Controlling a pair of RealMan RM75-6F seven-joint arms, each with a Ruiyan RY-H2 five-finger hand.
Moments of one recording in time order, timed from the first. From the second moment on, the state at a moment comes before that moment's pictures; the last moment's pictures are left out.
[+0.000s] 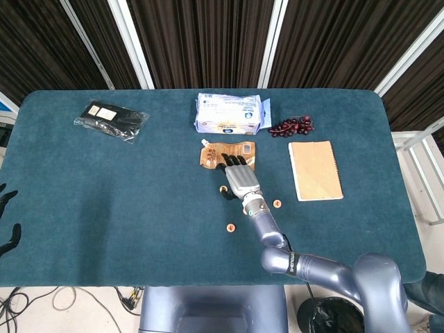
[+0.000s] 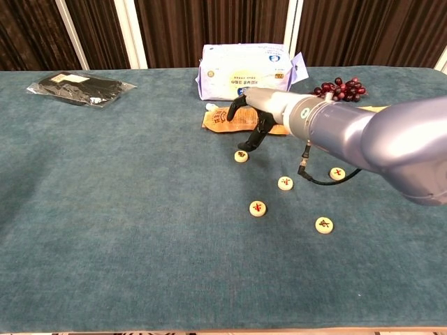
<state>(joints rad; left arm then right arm) -0.07 -1.02 -0.05 -1.65 1.43 1.46 -0.08 1.01 -1.87 0.38 -1.14 -0.70 0.81 -0.47</state>
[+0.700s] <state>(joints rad) -0.07 -1.02 -0.06 -1.64 1.42 1.46 -0.08 0.99 -1.95 0.33 -0.99 -0.79 0.79 -0.35</state>
